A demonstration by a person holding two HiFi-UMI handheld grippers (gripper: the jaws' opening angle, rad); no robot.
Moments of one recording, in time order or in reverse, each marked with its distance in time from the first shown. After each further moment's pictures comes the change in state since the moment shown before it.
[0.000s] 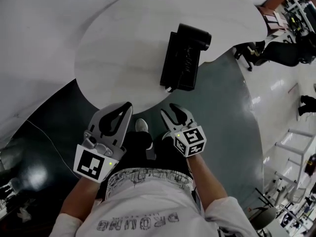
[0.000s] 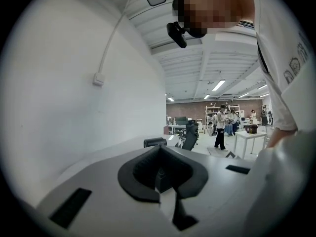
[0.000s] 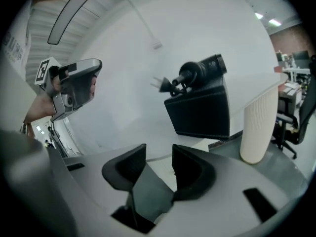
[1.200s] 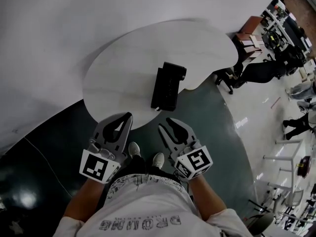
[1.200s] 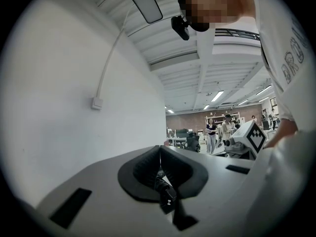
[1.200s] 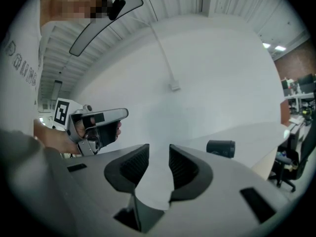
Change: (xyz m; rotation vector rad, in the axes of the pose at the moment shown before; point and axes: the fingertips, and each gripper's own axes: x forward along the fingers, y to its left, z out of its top) left arm -0.018 -0.018 0.121 0.017 -0.153 -0.002; right arm -0.124 0.085 0.190 -0.152 -0.258 0.030
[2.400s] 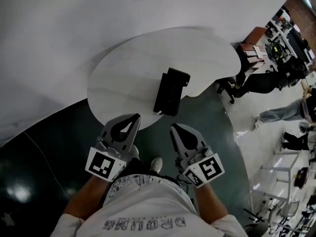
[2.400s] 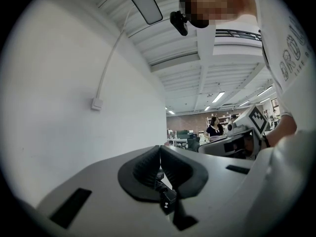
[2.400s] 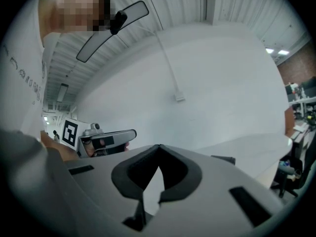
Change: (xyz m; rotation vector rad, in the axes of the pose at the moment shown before) left arm 0.005 -0.009 0.002 -0.008 -0.012 0.011; right arm -0.026 0.008 0.052 -0.027 -0.075 0.043
